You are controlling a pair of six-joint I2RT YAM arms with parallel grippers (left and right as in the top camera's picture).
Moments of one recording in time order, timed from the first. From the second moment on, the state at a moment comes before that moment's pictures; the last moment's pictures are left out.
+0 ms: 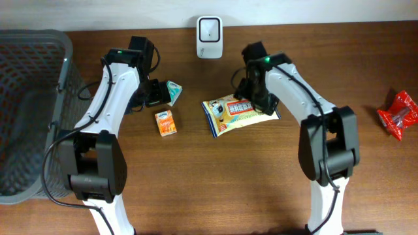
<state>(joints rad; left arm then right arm) -0.14 2.04 1.76 -1.22 -0.06 -0.42 0.30 2.18 1.71 -1.01 -0.01 0.83</state>
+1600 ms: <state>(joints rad) -0.14 2.04 1.76 -1.22 -0.06 -0.42 0.47 2.00 1.39 -0.74 0.12 -0.14</state>
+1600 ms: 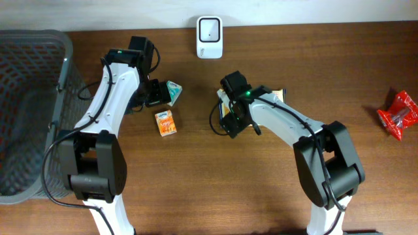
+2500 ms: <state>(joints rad) -0.14 2.04 1.76 -1.22 -0.06 -0.42 0.21 2.10 1.60 -0.83 -0.10 -0.84</state>
